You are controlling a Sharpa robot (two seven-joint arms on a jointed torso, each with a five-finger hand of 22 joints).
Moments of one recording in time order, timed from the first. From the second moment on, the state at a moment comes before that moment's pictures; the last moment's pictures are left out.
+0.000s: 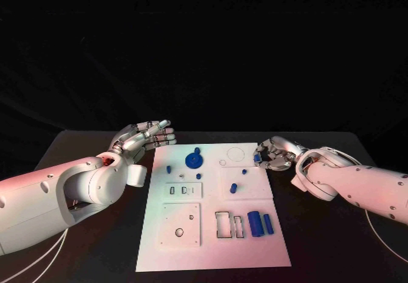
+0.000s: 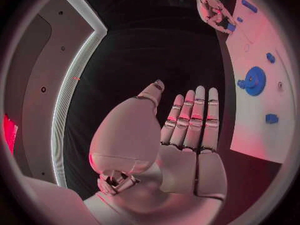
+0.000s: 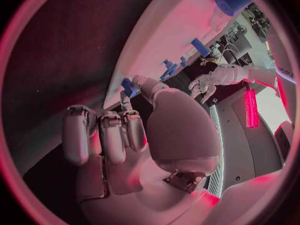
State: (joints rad) left arm 1.21 -0.95 -0.01 1.61 0.09 -0.31 0.42; left_hand 1.37 -0.03 0.12 0.10 0.24 0.77 0.20 0.25 0.15 0.95 0.19 0.14 0.07 0.92 0.16 0.26 0.20 0.17 0.76 0.26 0.30 0.12; right arm 1.24 -0.83 -0.15 1.29 -1.11 -0.38 0.07; right_hand 1.27 -0.21 0.47 0.03 0.26 0.87 0.14 0.30 0.34 1.47 0.06 1.48 1.31 1.47 0.00 1.57 1.31 0.06 1.45 0.11 1.41 1.31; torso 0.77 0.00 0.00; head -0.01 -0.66
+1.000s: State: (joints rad) left arm 1.21 -0.95 -0.01 1.61 0.09 -0.31 0.41; left_hand 1.36 -0.02 0.12 0.10 0.24 0.77 0.20 0.25 0.15 0.95 0.19 0.14 0.07 0.92 0.16 0.26 0.20 0.17 0.76 0.26 0.30 0.12; right arm 1.25 -0.84 -0.15 1.42 -1.09 -0.48 0.03; right_hand 1.27 -0.16 0.53 0.01 0.21 0.99 0.12 0.36 0.37 1.47 0.00 1.50 1.31 1.47 -0.05 1.57 1.31 0.06 1.46 0.06 1.43 1.31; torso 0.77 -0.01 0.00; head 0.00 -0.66
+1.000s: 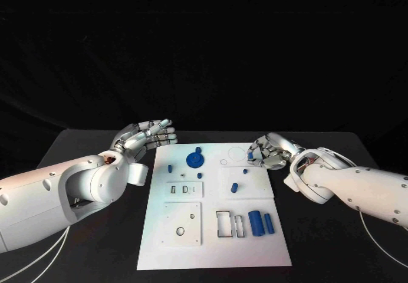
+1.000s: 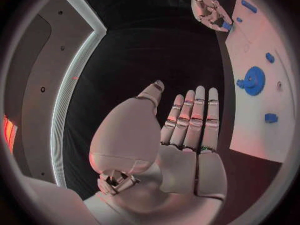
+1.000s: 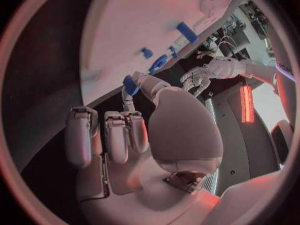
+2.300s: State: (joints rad) left arm 1.21 -0.91 -0.01 1.57 0.09 -0.31 0.41; left_hand 1.36 -0.02 0.12 0.10 0.24 0.77 0.20 0.25 0.15 0.95 0.19 0.14 0.07 0.92 0.16 0.26 0.20 0.17 0.76 0.26 0.30 0.12; right arm 1.18 -0.51 -0.15 1.54 -1.33 -0.49 -0.28; right_hand 1.26 -0.16 0.53 0.02 0.20 0.99 0.11 0.36 0.37 1.47 0.00 1.49 1.31 1.47 -0.05 1.57 1.31 0.06 1.46 0.06 1.43 1.31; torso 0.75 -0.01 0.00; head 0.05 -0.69
